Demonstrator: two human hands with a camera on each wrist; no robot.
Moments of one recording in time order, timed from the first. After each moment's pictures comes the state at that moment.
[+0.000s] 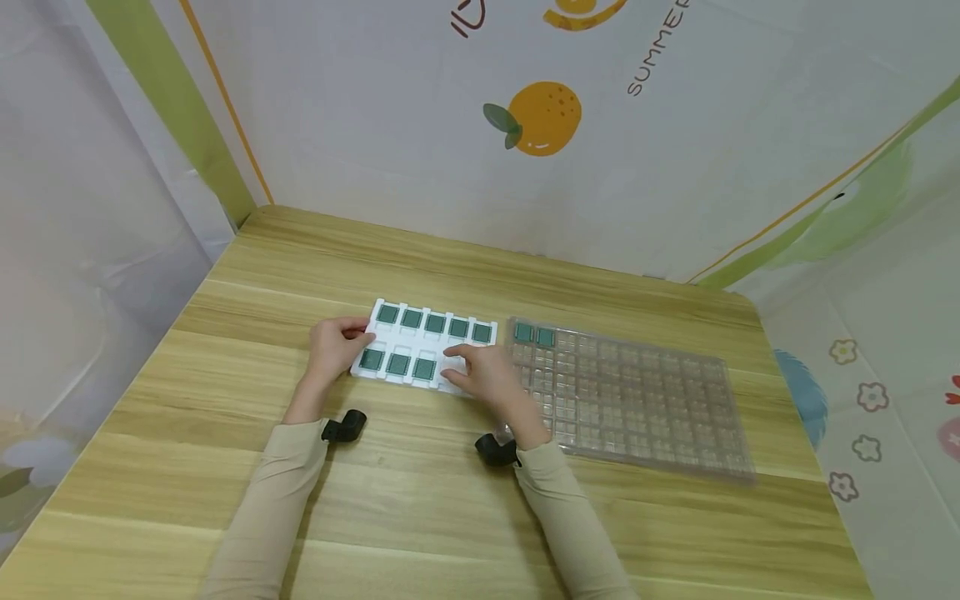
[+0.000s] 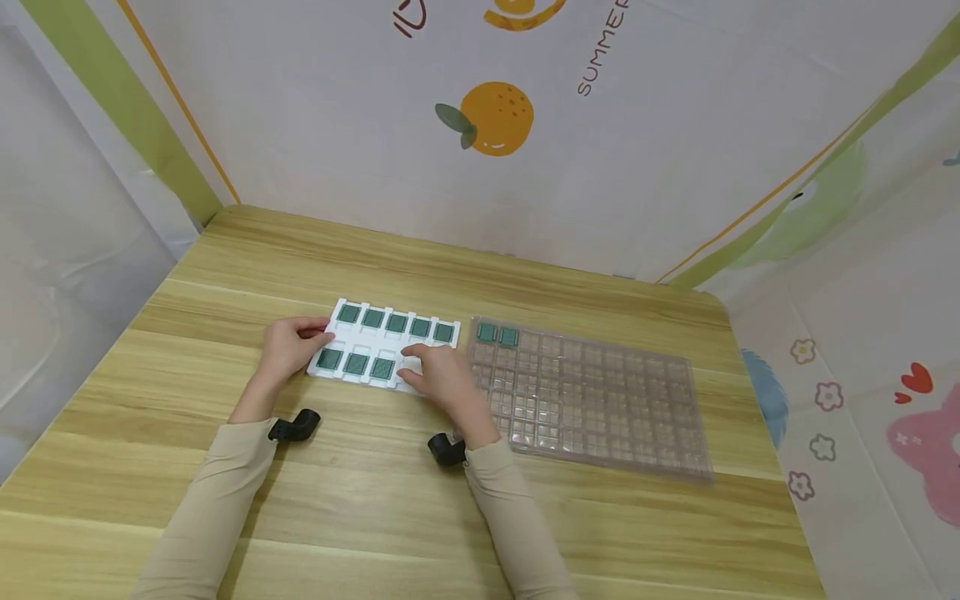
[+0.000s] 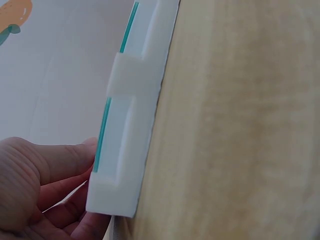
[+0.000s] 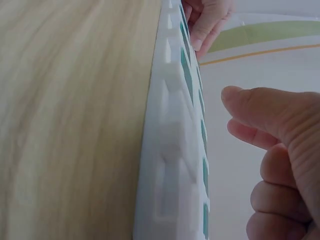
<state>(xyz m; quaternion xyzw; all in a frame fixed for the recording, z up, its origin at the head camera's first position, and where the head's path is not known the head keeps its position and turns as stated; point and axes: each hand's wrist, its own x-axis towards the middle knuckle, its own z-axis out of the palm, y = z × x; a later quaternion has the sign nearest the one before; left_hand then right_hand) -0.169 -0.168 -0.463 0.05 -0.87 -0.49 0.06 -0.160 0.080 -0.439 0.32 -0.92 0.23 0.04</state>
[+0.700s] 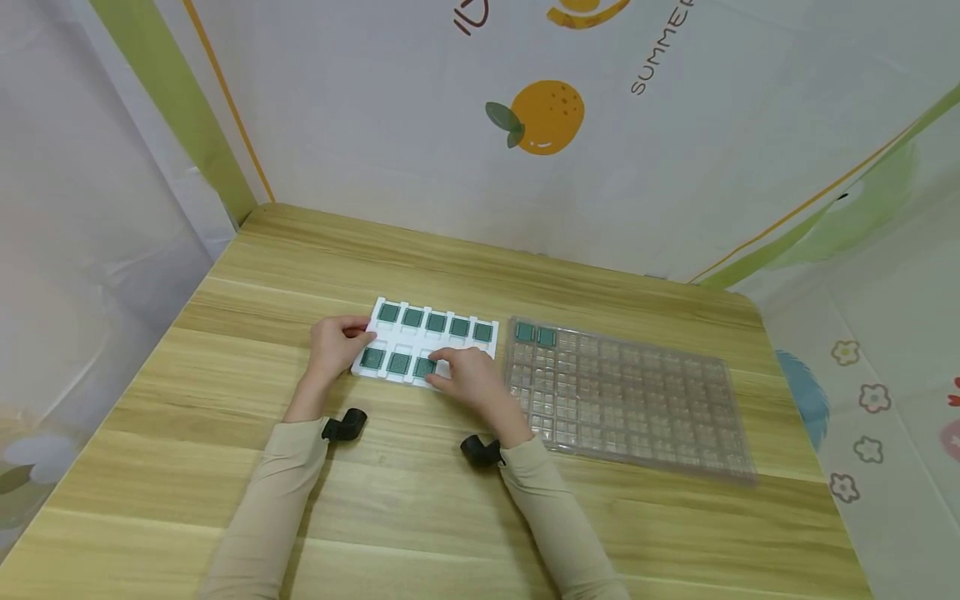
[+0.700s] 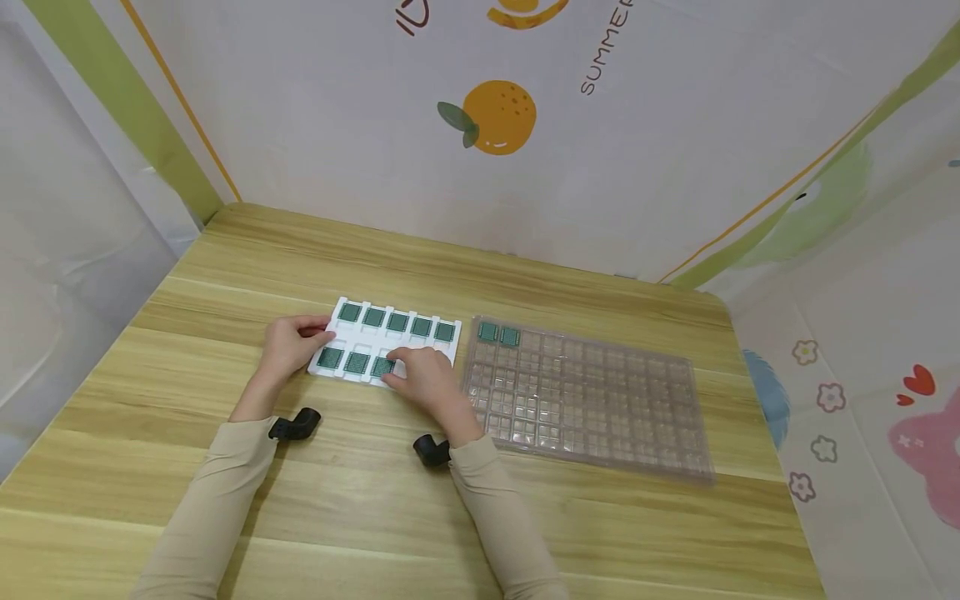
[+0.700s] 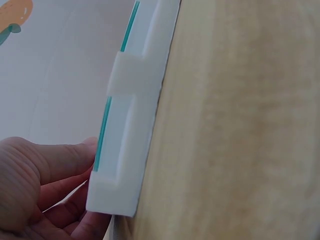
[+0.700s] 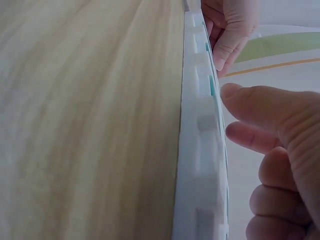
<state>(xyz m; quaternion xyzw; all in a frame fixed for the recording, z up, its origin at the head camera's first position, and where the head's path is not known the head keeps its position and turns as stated) -0.169 -0.169 -0.463 0.05 -0.87 -0.49 0.06 -0.160 0.058 -0.449 0.30 -0.93 0.21 0.00</state>
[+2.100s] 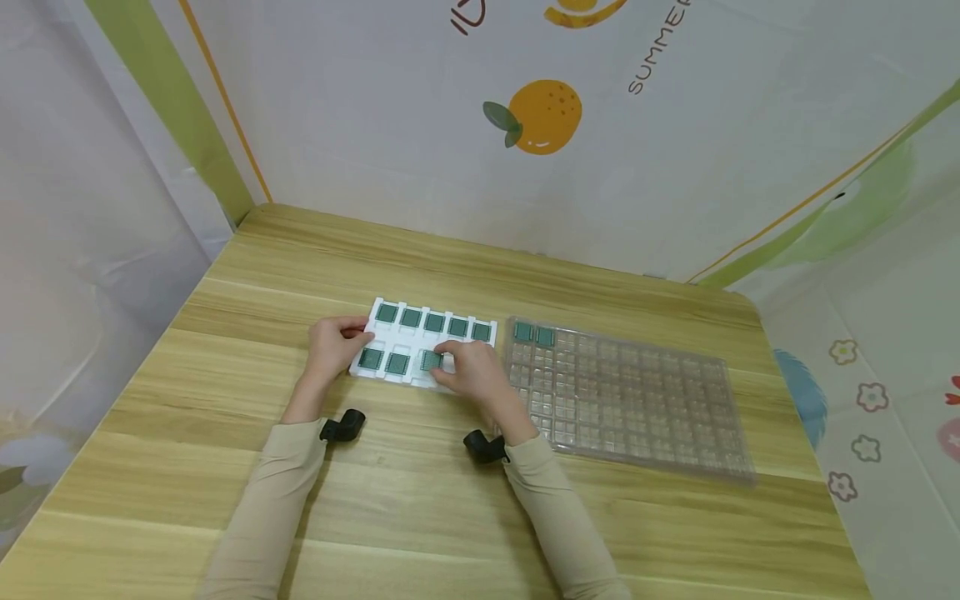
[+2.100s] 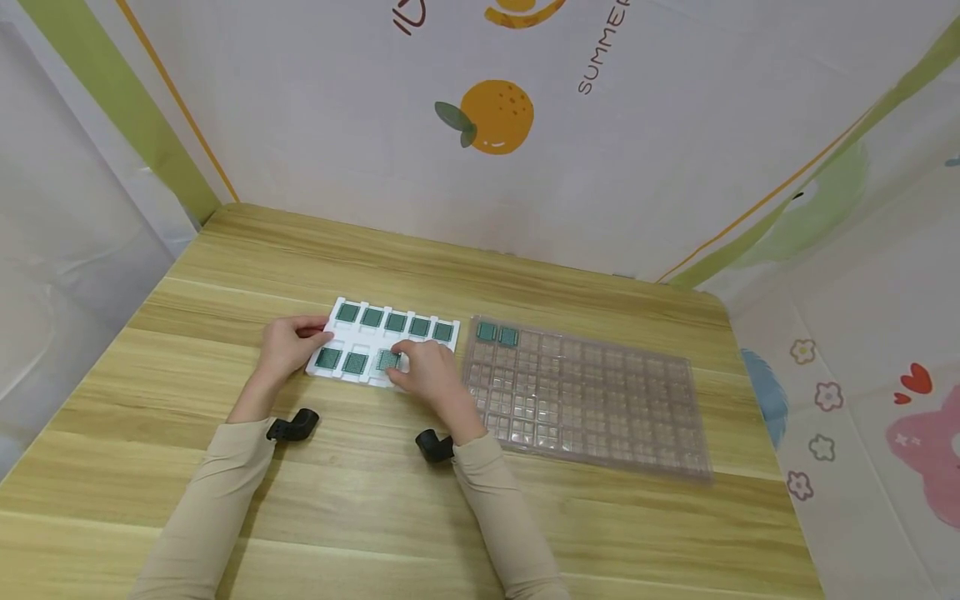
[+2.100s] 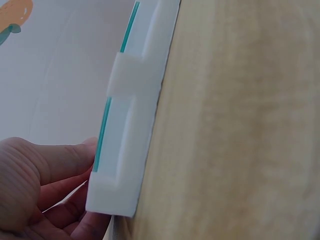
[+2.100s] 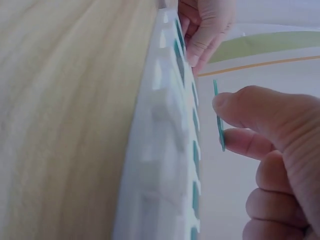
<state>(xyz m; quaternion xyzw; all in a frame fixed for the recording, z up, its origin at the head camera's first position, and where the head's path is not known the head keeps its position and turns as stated) -0.168 -0.168 -0.461 0.05 -0.86 -0.50 0.07 -0.162 0.063 -0.434 0.32 -0.93 0.19 0.05</state>
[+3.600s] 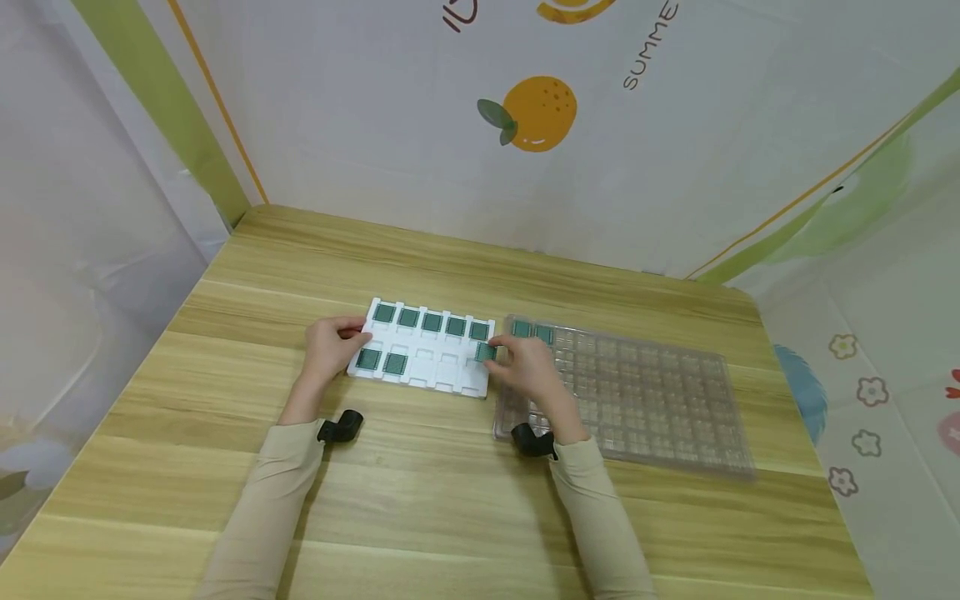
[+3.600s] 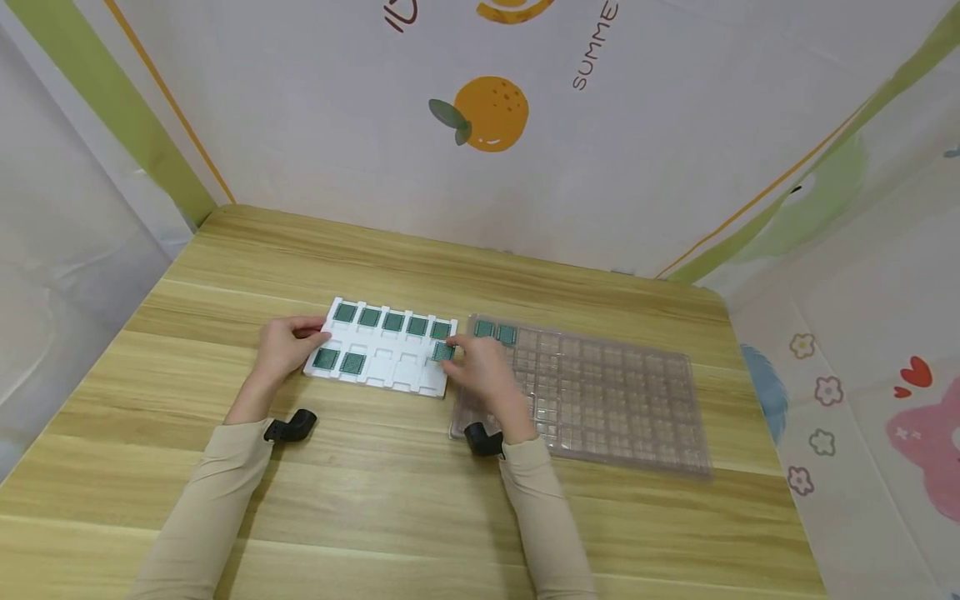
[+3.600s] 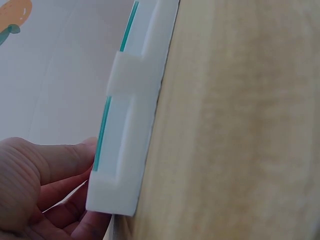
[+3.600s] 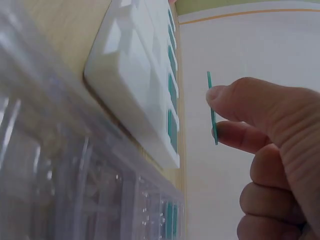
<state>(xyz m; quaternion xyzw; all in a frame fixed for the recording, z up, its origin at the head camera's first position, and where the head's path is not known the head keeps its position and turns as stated) -0.168 -0.167 -0.462 0.05 -0.87 -0.49 0.07 -0.164 0.133 -0.428 0.25 -0.94 0.25 0.03</state>
